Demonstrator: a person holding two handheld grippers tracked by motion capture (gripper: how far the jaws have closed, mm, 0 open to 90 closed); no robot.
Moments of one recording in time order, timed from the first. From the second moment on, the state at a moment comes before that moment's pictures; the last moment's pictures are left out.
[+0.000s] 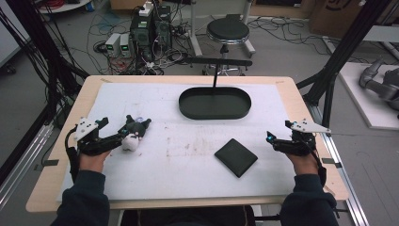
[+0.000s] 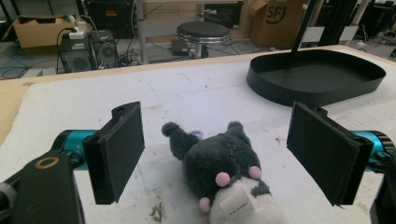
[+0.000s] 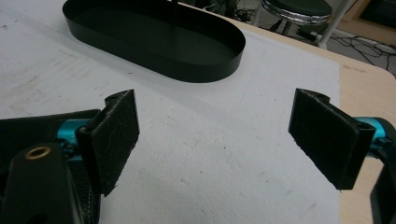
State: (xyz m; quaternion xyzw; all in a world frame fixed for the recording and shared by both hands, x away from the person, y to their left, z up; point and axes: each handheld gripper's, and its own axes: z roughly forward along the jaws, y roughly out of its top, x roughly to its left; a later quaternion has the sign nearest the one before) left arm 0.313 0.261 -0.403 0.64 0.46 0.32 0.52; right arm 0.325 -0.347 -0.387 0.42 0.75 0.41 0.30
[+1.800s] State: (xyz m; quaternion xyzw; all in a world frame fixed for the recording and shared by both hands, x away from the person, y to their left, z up) left arm 0.322 0.254 -0.409 0.66 0.46 0.30 0.51; right arm 0.343 -0.293 -0.439 0.34 0.86 0.37 0.08
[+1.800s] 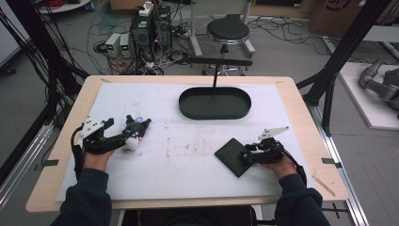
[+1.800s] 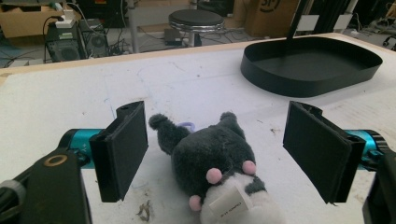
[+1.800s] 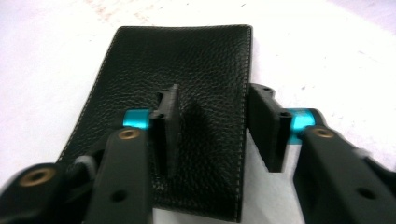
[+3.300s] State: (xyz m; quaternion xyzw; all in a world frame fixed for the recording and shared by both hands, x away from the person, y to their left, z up) left arm 0.321 0.256 -0.409 0.66 0.46 0.30 0.51; right arm 0.329 -0.304 -0.375 0.31 0.83 0.43 0.18
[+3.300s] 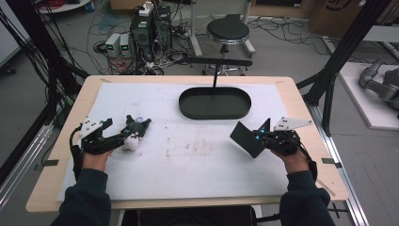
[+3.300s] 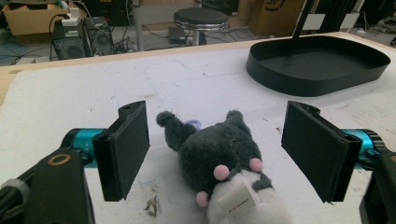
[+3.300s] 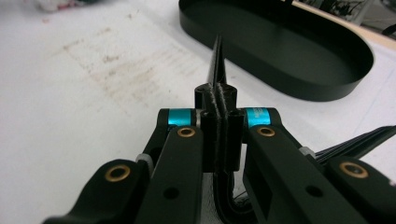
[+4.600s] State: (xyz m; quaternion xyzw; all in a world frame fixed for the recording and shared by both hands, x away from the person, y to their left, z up) left arm 0.321 0.258 -0.409 0.66 0.46 0.30 0.51; right arm 0.326 -0.301 -0.408 0.41 0.78 0.39 0.26
